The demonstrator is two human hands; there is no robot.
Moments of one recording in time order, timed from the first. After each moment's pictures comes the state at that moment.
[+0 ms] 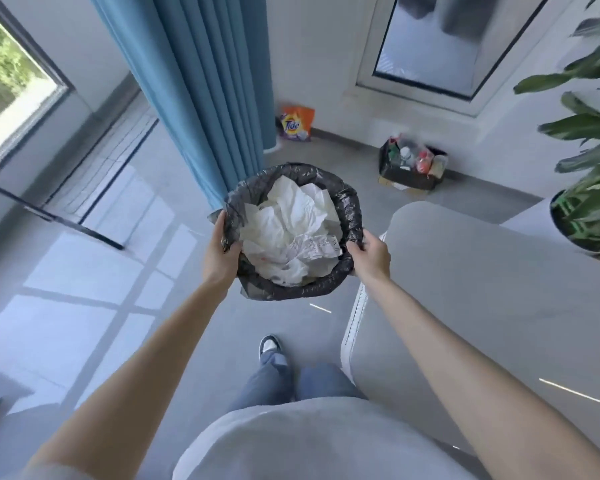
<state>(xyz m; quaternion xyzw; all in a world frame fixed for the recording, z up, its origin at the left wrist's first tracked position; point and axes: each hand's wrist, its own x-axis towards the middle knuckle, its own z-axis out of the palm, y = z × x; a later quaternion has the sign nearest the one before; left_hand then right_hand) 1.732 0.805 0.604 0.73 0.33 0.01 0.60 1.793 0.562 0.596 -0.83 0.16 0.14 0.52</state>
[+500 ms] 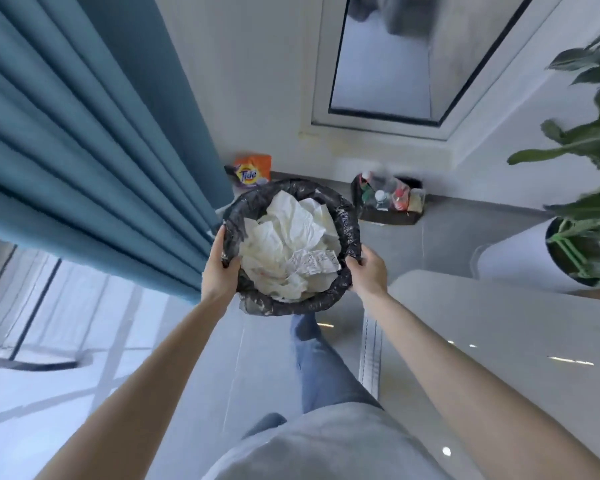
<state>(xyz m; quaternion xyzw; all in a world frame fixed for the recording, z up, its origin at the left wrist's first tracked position) 2.082 0.829 0.566 0.78 0.26 -0.08 0.56 2.098 0.579 0.553 -0.80 0.27 0.12 0.52</state>
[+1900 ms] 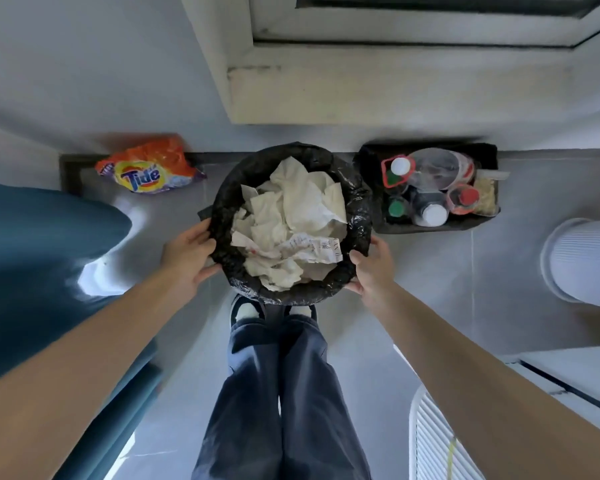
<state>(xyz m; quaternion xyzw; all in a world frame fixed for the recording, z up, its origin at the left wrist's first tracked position) 2.562 0.789 0.168 0.62 0.43 -0.31 0.58 2.502 0.549 0.167 -0.54 0.60 0.16 0.57</state>
